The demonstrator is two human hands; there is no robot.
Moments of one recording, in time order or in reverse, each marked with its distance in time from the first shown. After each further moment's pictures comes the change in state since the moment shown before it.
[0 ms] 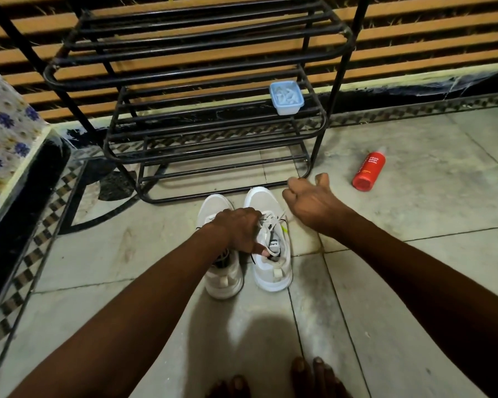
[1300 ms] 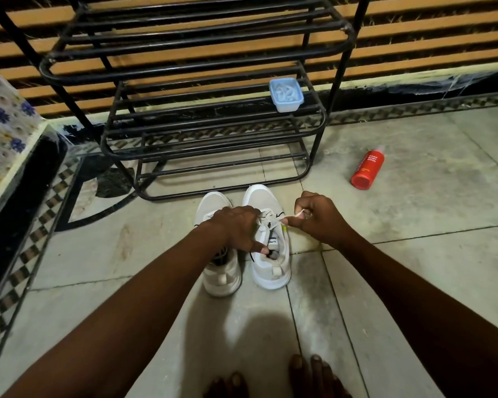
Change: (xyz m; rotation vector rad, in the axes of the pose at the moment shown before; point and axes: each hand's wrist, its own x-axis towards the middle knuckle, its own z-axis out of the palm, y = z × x) left_hand -0.001 -0.001 0.003 -0.013 0.045 0.024; right_hand -0.027 -0.006 0.022 1.034 0.092 0.451
